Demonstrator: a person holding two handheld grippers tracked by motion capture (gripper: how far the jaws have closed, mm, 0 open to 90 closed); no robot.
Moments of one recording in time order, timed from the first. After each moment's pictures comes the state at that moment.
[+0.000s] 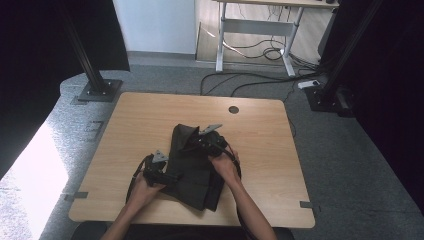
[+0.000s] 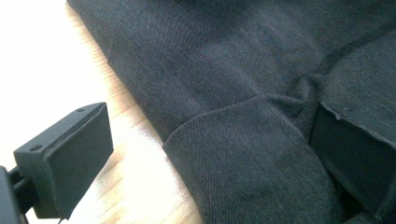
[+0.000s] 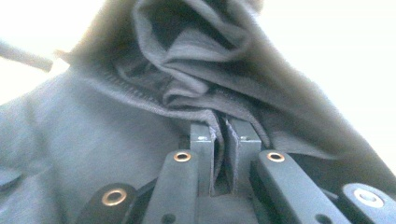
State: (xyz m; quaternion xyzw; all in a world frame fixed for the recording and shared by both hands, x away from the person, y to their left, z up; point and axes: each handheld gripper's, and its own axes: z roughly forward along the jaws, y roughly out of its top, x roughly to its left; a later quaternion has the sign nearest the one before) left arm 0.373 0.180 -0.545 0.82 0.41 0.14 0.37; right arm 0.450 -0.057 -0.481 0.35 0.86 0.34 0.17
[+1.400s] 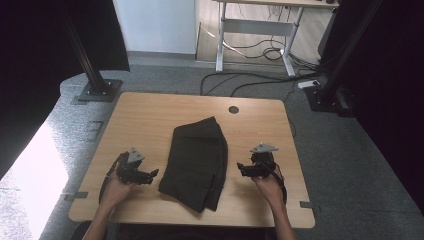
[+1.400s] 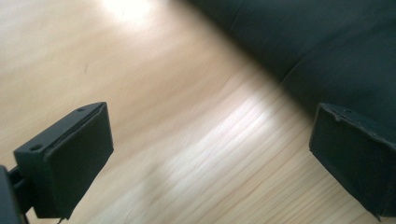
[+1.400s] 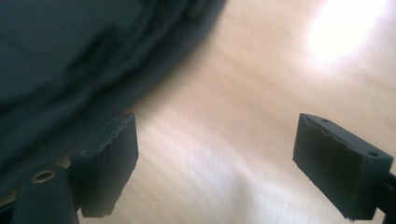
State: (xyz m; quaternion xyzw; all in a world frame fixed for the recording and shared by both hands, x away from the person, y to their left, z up) left arm 0.364 0.259 -0.531 0.83 0.40 0.21 0.32; right arm 0.379 -0.205 -0.509 0.43 0.80 0.35 0.21
